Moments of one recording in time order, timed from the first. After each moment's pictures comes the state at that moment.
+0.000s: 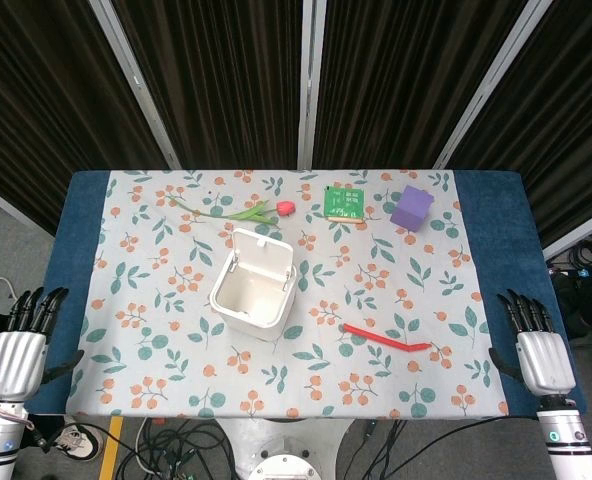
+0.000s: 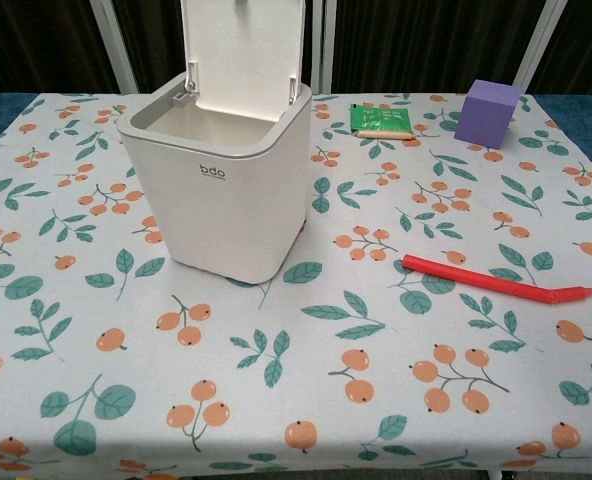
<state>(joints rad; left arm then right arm) -0.08 -1.31 -0.01 -1.43 1.58 1.61 0.01 0.12 -1.33 0.04 -1.33 -1.51 1.42 0.08</state>
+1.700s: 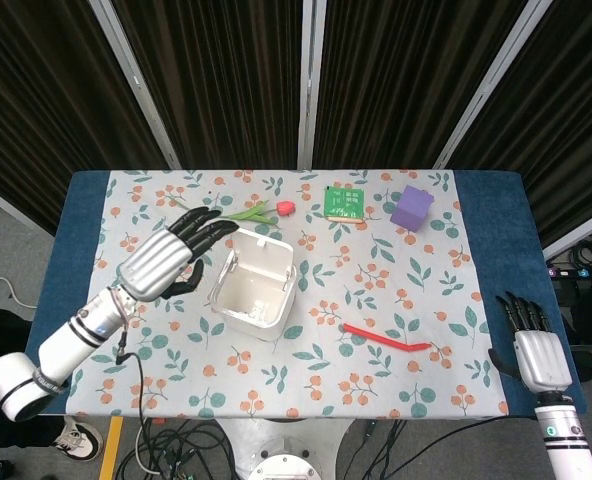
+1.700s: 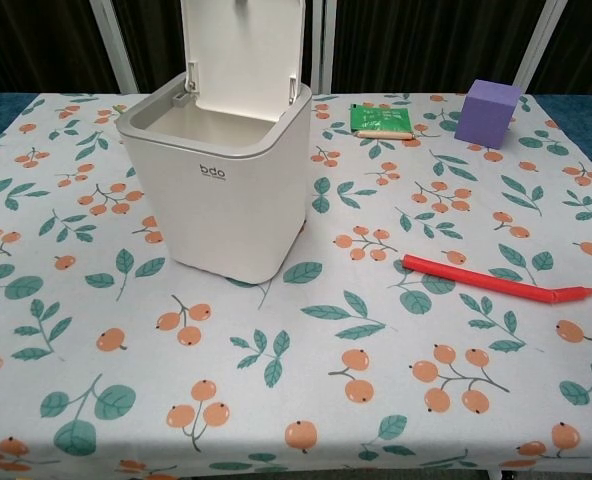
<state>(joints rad) -0.71 -1.11 -0.23 -1.67 1.68 1.05 -0.30 0.13 -1.35 0.04 -1.29 -1.47 1.36 0.09</state>
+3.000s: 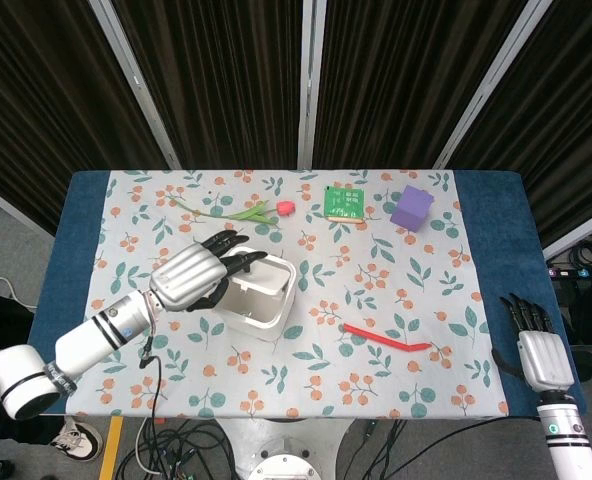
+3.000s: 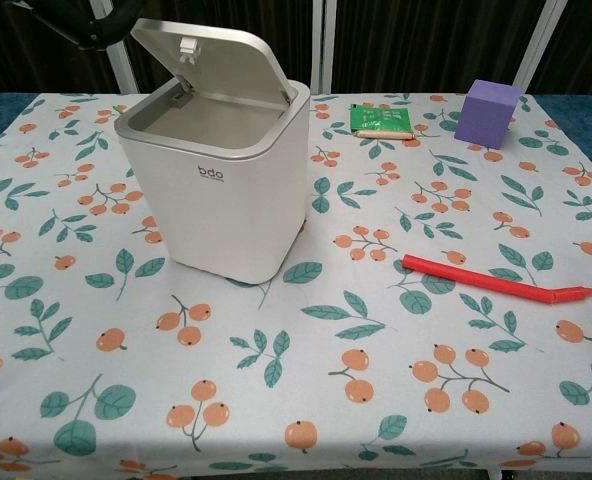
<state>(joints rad) -0.85 -0.98 -0.16 -1.85 1.55 0.83 -0.14 0.13 -1.38 0.04 -1.22 -1.46 1.33 0.15</state>
